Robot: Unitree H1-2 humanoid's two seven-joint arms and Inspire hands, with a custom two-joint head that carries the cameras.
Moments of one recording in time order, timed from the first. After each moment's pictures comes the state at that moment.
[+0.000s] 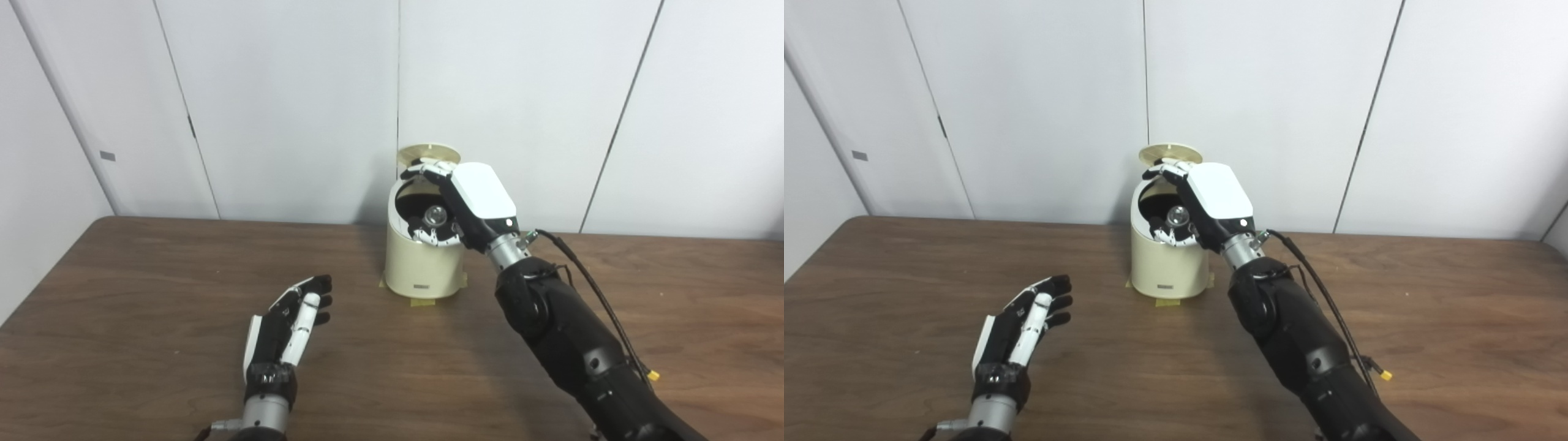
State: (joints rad) left arm -0.02 -0.07 0.02 -0.33 0.05 0.31 0.10; right arm -0.78 -0.13 0.39 0.54 -0.82 -0.11 -0.30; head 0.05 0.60
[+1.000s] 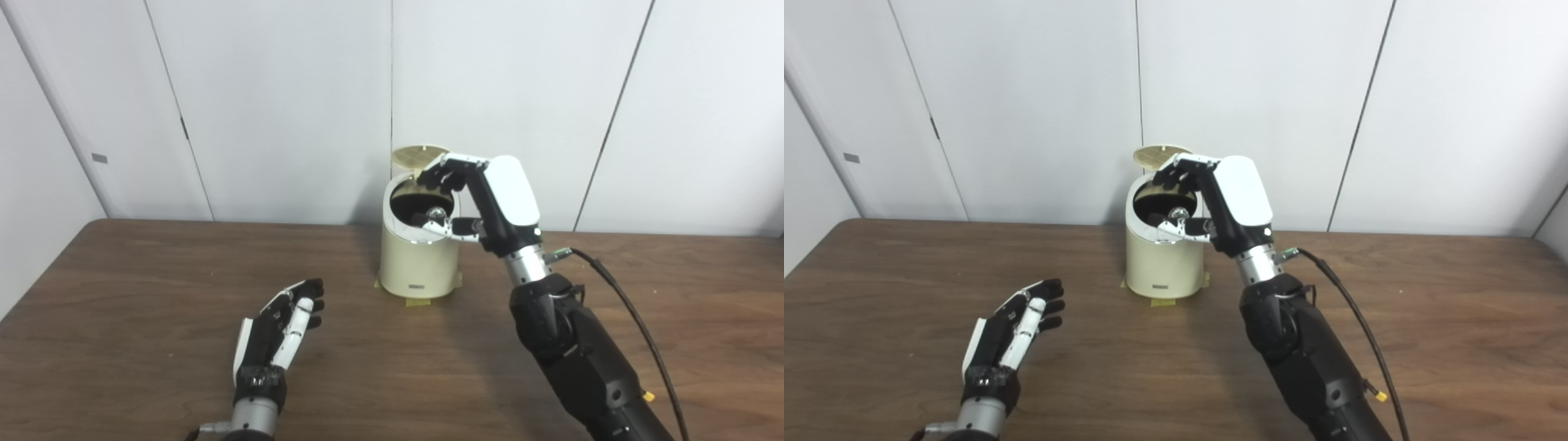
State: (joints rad) left arm -0.02 -0.04 0.03 -0.31 0.04 0.31 0.07; right arm -0.64 -0.13 0.26 0.29 -0.71 -0.25 -0.39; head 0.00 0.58
